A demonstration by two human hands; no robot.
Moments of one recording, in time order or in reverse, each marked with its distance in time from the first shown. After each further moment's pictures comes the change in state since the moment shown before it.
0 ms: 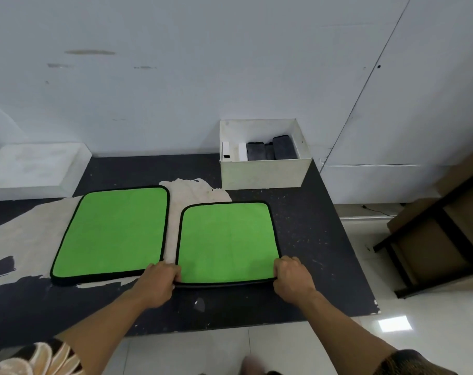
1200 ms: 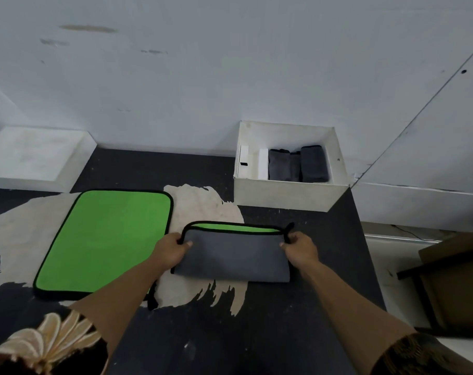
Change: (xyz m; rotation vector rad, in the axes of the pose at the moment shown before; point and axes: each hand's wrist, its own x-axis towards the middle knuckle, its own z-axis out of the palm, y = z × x) left_hand 0.133 -0.003 -0.049 -0.713 0.097 -0.520; right_hand 0.173 0.012 -0.042 0.766 -0.002 0.360
